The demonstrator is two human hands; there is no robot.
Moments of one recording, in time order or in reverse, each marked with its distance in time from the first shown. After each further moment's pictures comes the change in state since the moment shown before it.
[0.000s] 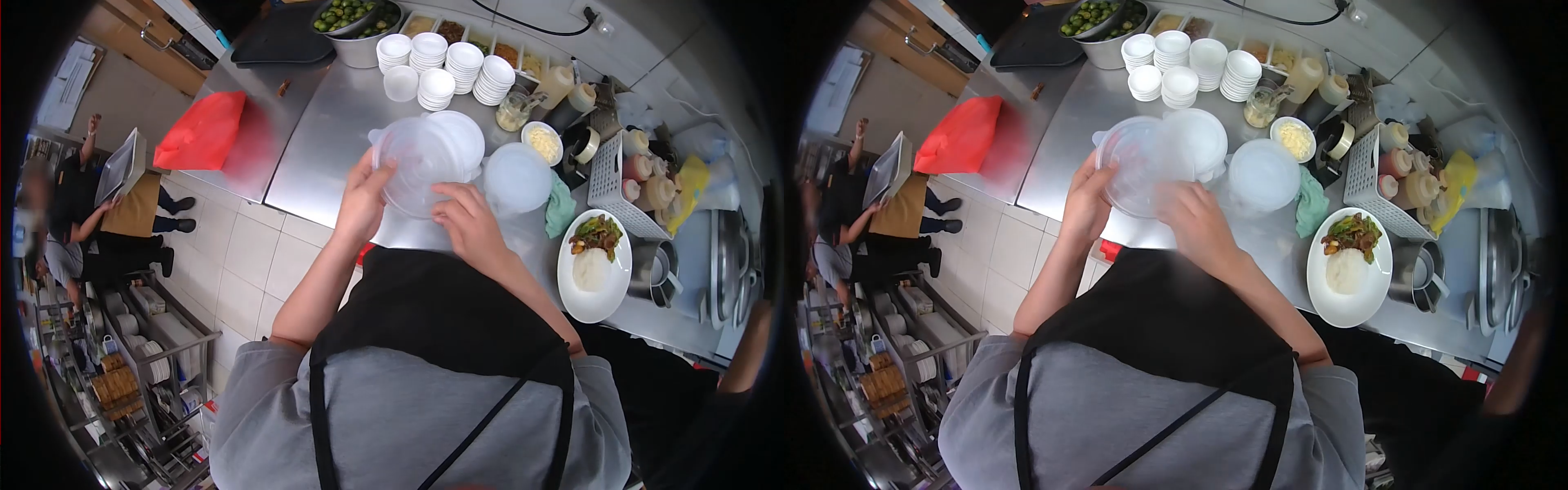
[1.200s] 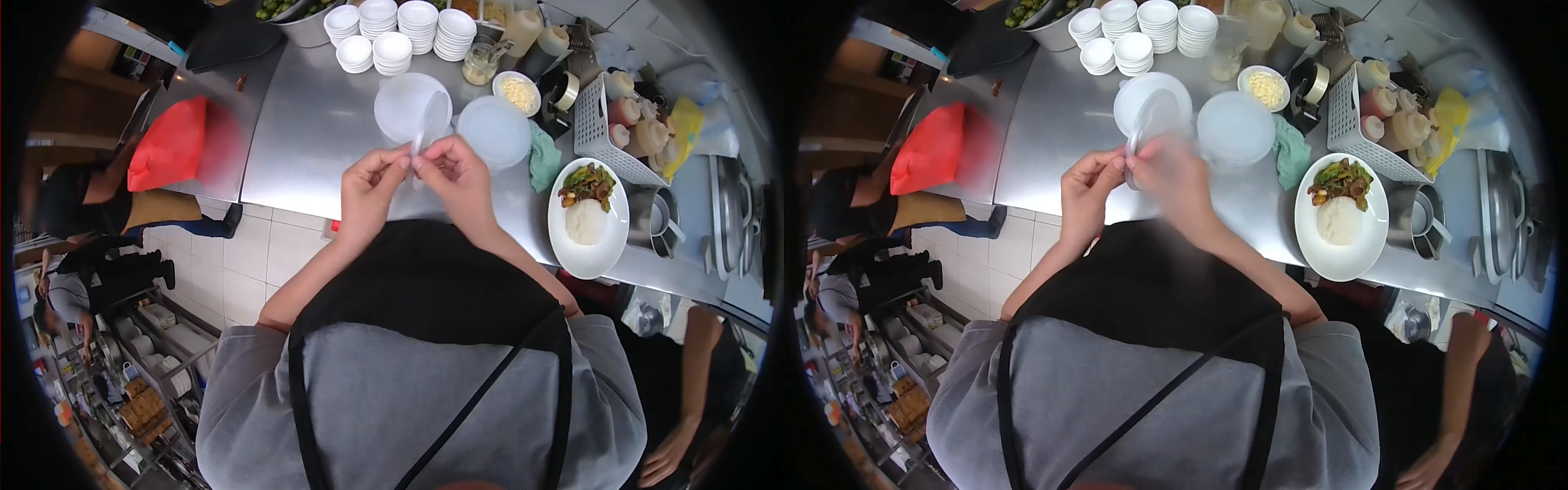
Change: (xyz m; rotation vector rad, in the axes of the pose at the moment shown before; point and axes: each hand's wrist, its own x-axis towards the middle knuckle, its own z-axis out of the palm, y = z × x) left_hand -0.015 -0.044 0.038 0.276 0.017 0.071; right_hand -0.003 0.001 -0.002 0.888 0.356 0.720
